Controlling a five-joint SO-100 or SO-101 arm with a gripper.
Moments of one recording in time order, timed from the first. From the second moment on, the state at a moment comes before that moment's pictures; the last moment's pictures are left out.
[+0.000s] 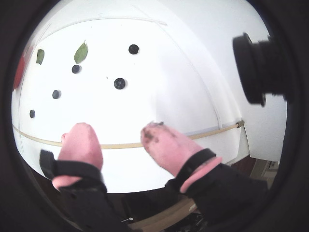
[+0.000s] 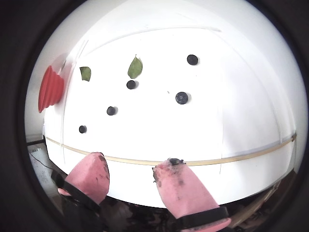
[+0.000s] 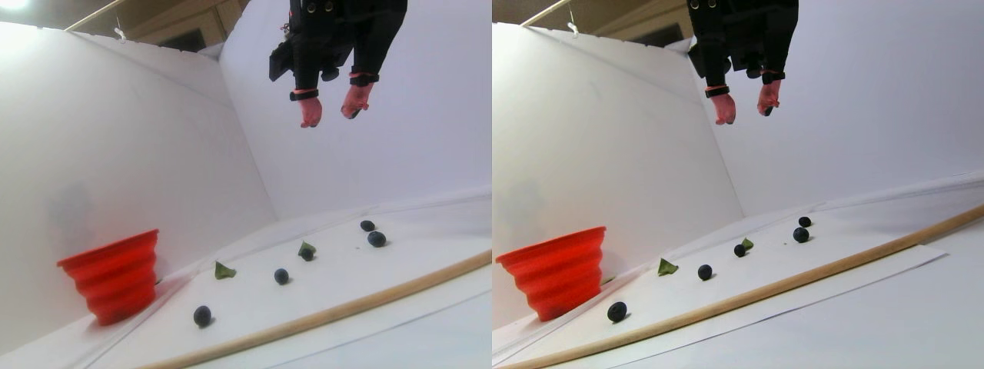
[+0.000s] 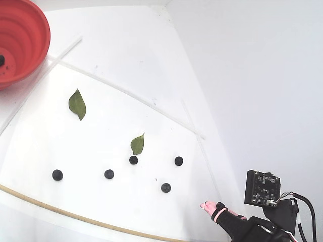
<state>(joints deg) 23.6 121.1 135.2 25.8 -112.4</state>
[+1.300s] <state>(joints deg) 27.0 101.2 135.1 5.4 -118.3</state>
